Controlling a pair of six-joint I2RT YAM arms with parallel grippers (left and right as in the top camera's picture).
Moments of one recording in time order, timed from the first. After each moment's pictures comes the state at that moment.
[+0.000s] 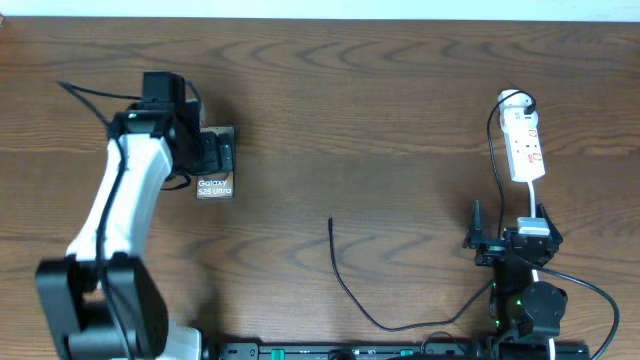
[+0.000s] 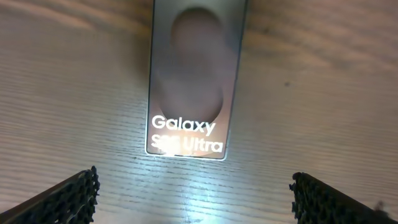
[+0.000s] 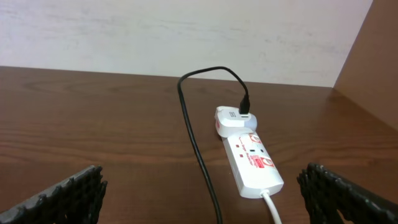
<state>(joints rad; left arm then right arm) 0.03 1.67 1.26 -0.93 0.08 -0.11 -0.06 0.02 0.01 -0.07 0.03 -0.08</state>
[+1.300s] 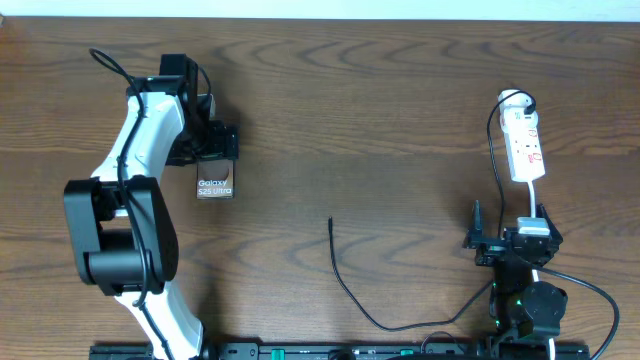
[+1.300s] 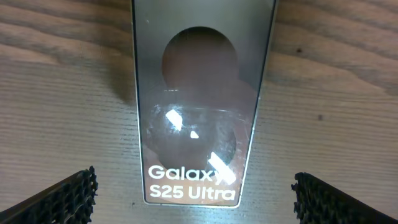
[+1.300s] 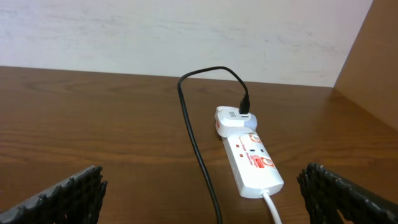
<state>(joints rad) 0.03 1.98 1.49 -1.03 0.07 -0.06 -0.06 0.02 0.01 -0.07 0.03 -0.08</state>
